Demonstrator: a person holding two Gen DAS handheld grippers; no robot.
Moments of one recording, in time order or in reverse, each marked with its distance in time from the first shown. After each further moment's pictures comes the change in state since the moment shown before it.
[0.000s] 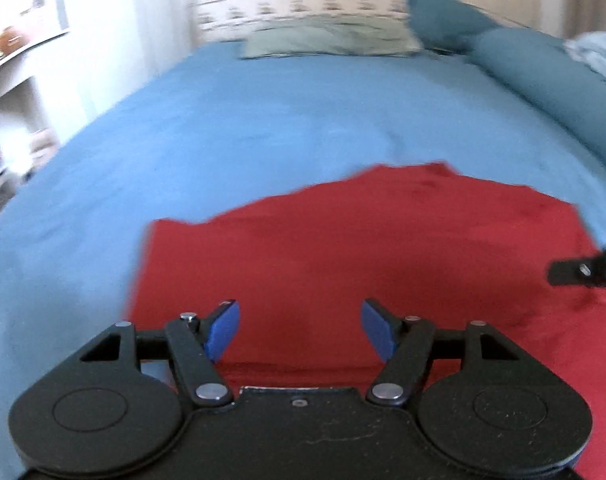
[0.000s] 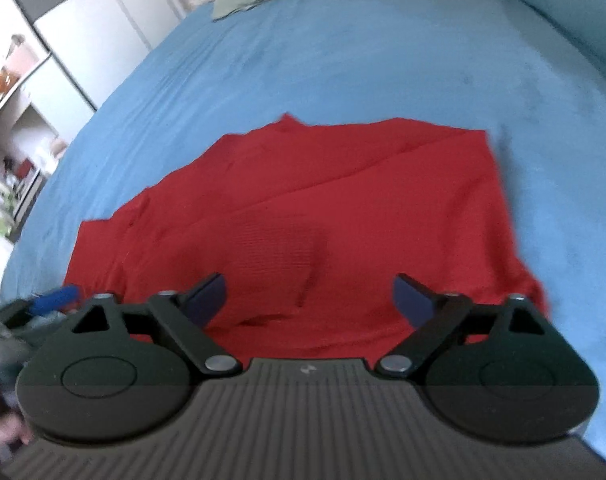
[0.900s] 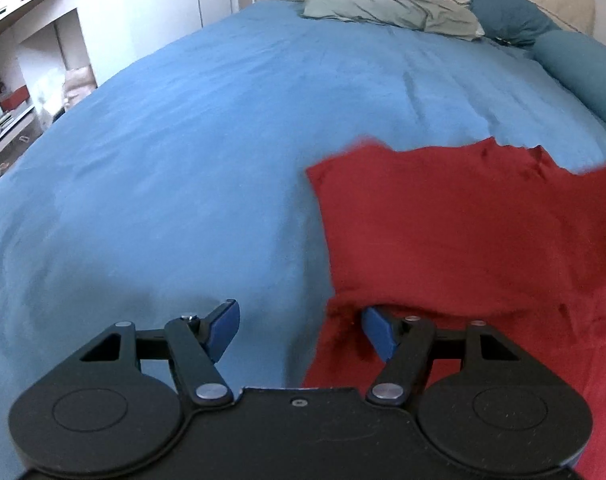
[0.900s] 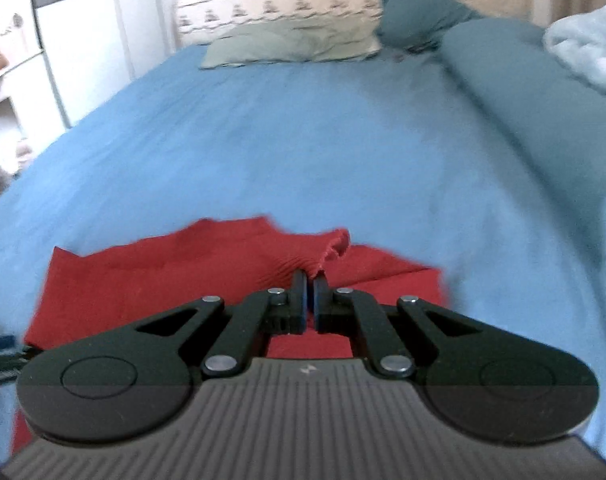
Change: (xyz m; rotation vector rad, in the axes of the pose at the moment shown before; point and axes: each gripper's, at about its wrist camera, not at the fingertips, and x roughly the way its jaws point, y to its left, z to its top) left arm 0.044 0.079 -0.010 -0.088 0.097 0.029; right arm -0.055 0.011 0.043 -0.153 -0.209 -0.275
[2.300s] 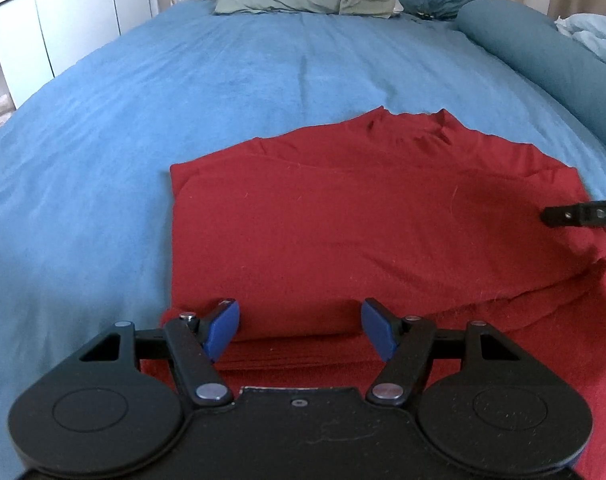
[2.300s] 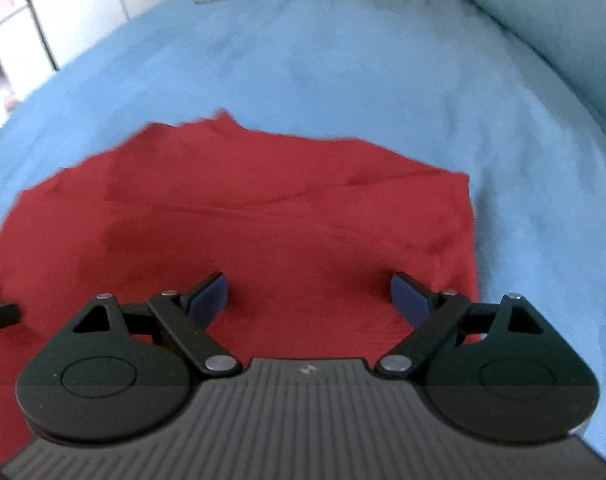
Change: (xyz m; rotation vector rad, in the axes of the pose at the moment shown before) left arm 0.004 -0.064 -0.009 0.126 0.021 -0.169; right arm 0.122 -0.024 -0.048 0.018 0.159 0.099
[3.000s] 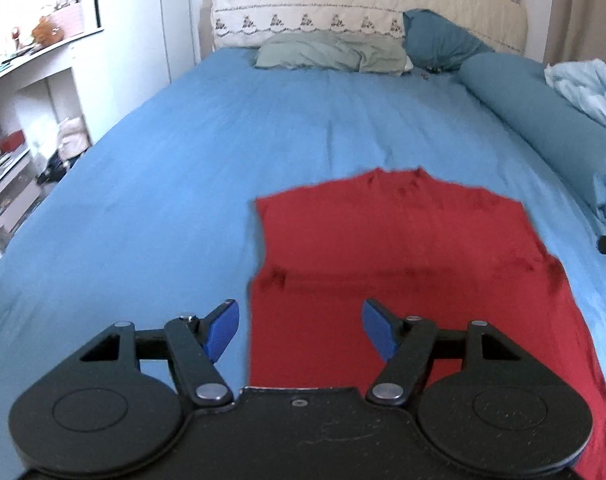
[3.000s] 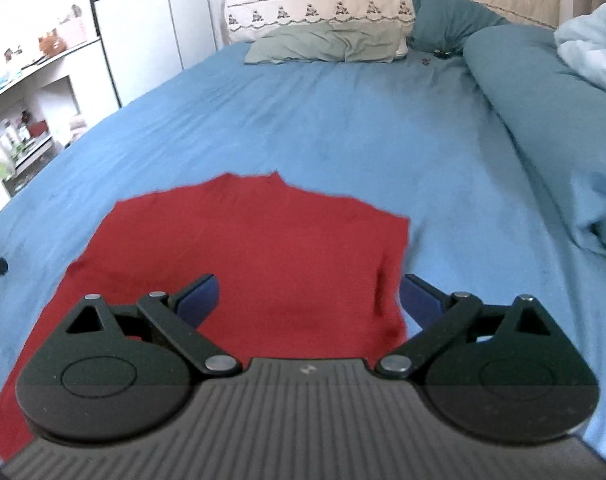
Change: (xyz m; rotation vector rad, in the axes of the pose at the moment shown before) left arm -0.206 0.010 -0.058 -0.042 -0.105 0.068; right arm -0.224 -0.013 -0.060 -0.113 -0.155 0.084
